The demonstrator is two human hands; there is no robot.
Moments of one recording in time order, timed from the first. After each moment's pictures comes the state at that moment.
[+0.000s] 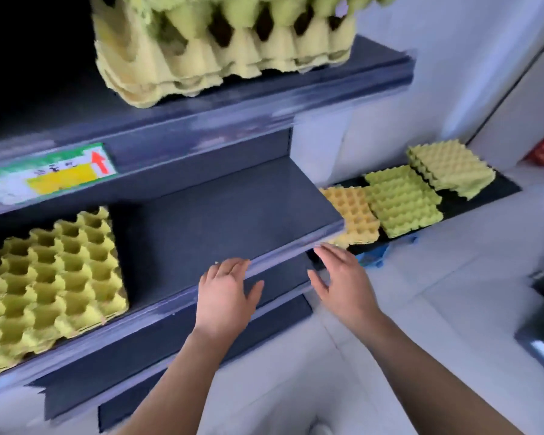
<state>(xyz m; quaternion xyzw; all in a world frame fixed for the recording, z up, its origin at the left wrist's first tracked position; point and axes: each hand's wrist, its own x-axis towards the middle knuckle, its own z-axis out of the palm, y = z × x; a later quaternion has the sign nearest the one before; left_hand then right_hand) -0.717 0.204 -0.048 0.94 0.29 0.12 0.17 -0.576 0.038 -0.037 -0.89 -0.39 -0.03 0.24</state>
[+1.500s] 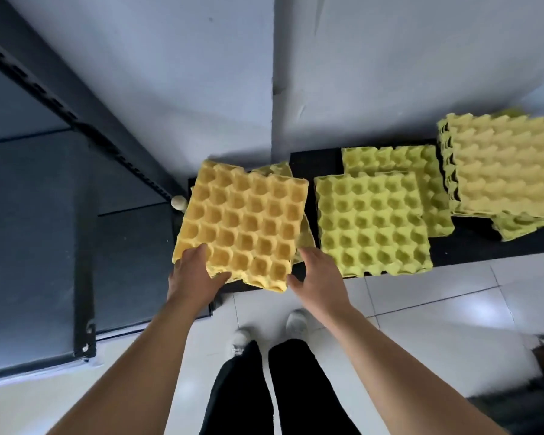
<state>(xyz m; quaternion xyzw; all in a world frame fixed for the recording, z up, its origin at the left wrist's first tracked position) -0.207 0.129 -0.261 0.76 0.55 -0.17 0.30 -0.034 -0.024 -0.249 -0.86 -0.38 0.30 0.15</state>
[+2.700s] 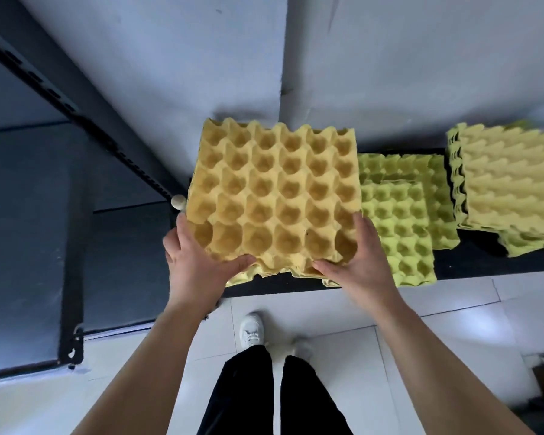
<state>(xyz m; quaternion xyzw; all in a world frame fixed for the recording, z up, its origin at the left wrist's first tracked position) -0.175 0.116 -0.210 0.67 0.61 0.09 0.42 0.024 -0.031 -0.206 -0.86 -0.29 0.30 0.29</state>
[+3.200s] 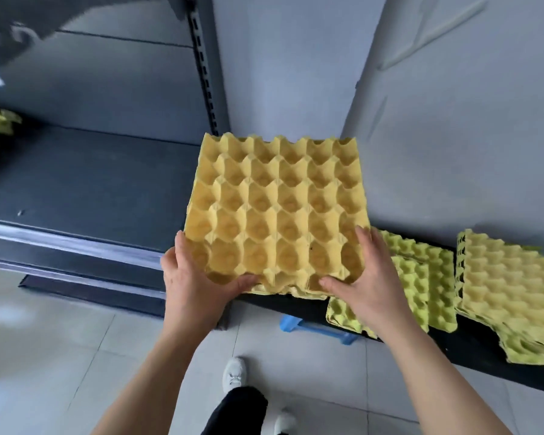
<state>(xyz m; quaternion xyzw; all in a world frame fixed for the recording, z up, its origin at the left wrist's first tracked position) -0.263 -0.021 -0.061 0.59 0.66 0.29 0.36 -0.024 -0.090 -0.042 -0.78 -0.51 0.25 0.28</state>
